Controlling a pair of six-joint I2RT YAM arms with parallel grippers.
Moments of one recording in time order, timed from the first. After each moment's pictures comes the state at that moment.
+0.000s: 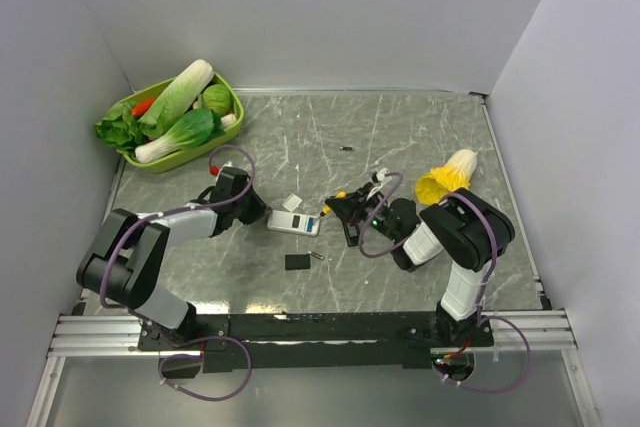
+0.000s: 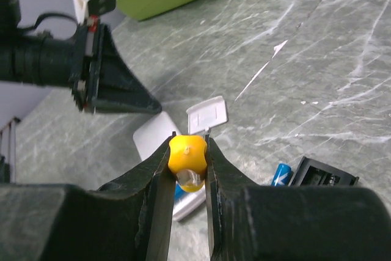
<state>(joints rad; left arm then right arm) -0.40 1.53 0.64 0.09 0.05 -0.96 0.54 1.82 0.35 1.47 -0.32 0.51</state>
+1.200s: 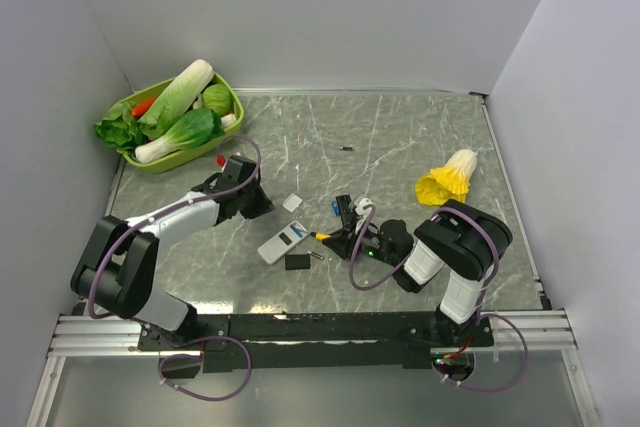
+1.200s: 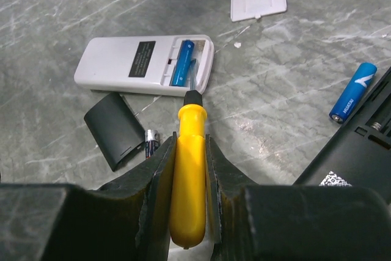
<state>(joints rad) -0.44 1.48 0.80 -0.20 0.00 -0.91 0.70 1.77 0.20 1.37 -0.34 0.26</state>
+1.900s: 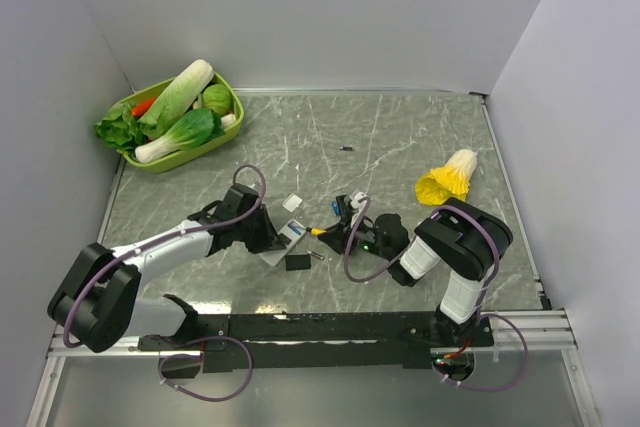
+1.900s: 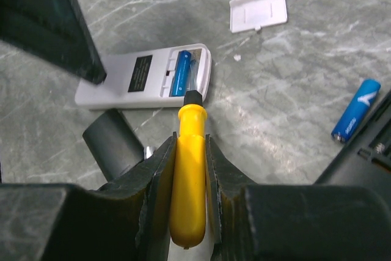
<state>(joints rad) -0.56 1.29 0.59 -0.21 0.25 -0.91 0.70 1.77 0.26 1.31 -0.34 0.28</state>
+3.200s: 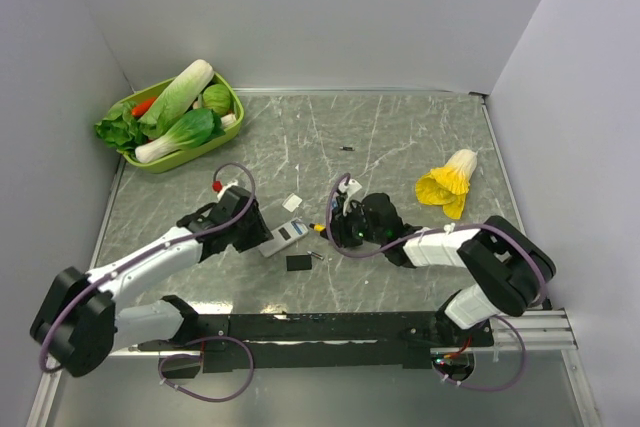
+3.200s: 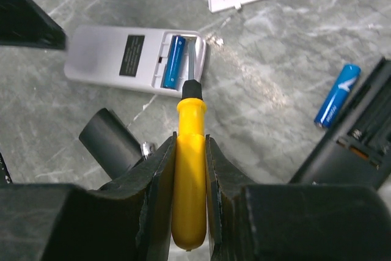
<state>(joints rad) -0.61 1.18 0.62 -0.40 -0.08 -0.95 0.70 1.50 0.46 0.57 -0.29 0.25</state>
